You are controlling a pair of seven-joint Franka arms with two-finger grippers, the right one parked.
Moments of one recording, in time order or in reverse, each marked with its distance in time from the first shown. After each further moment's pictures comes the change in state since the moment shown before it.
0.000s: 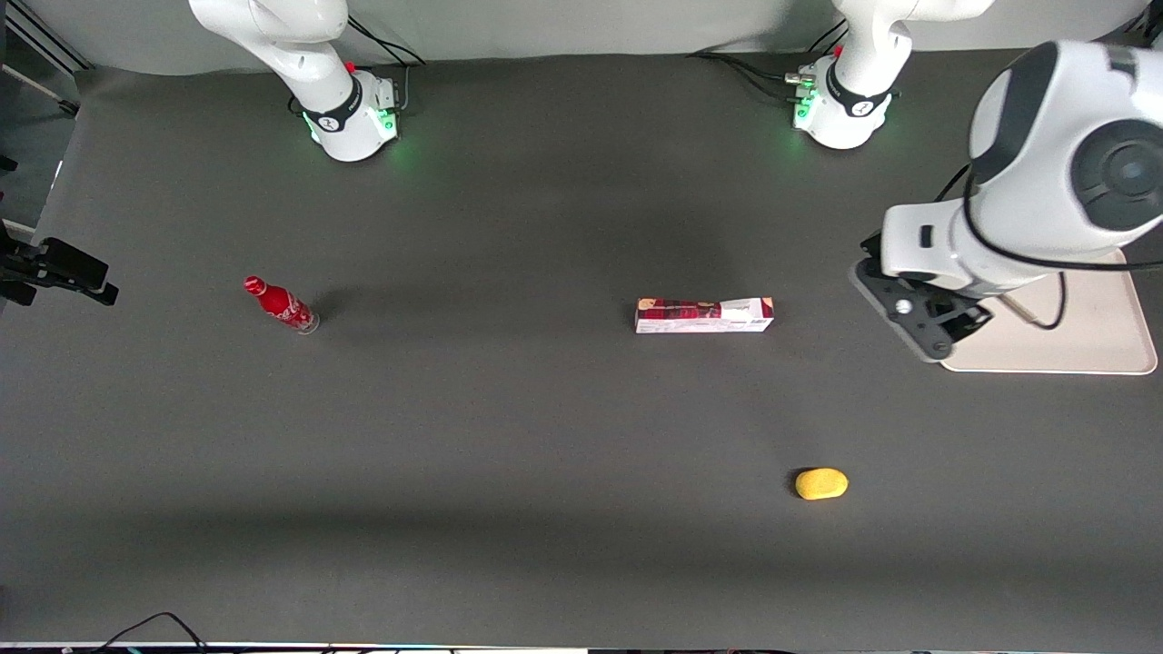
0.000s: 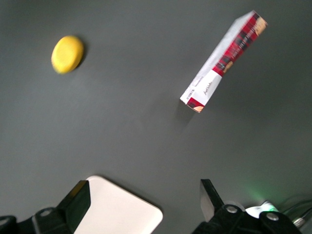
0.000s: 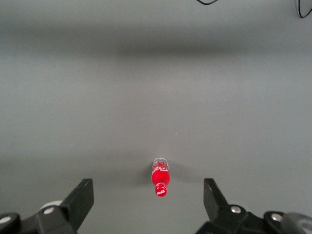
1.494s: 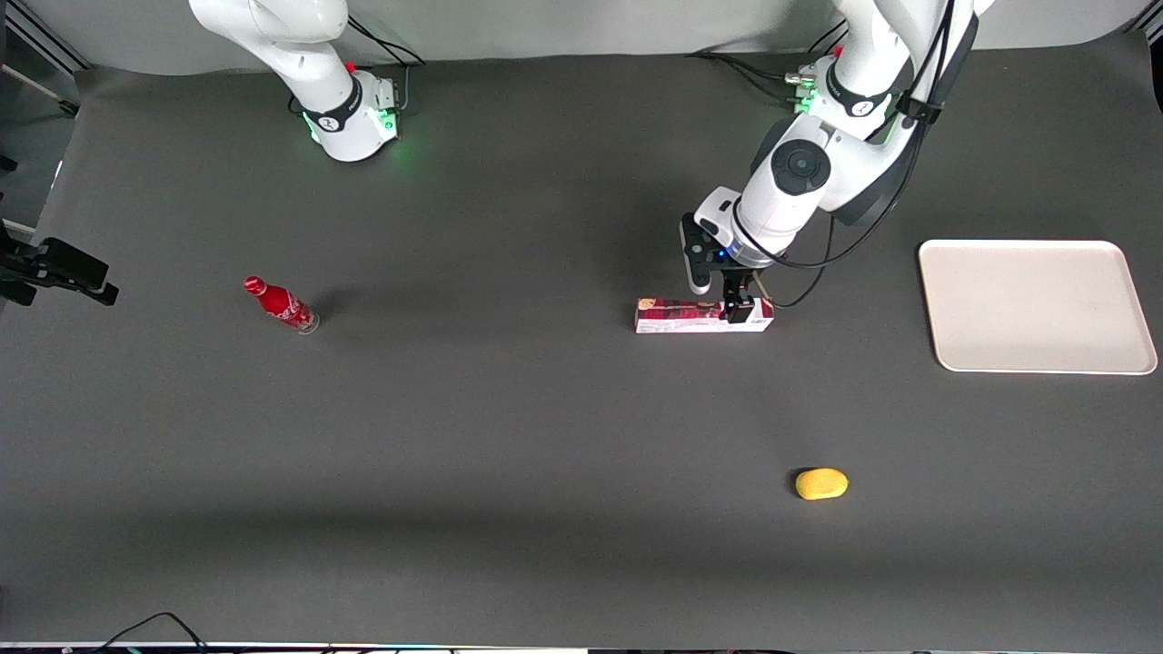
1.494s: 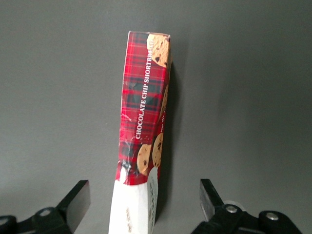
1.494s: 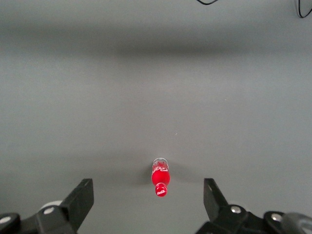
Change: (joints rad) arm 0.000 -0.019 -0.312 -0.791 -0.050 1.025 0.195
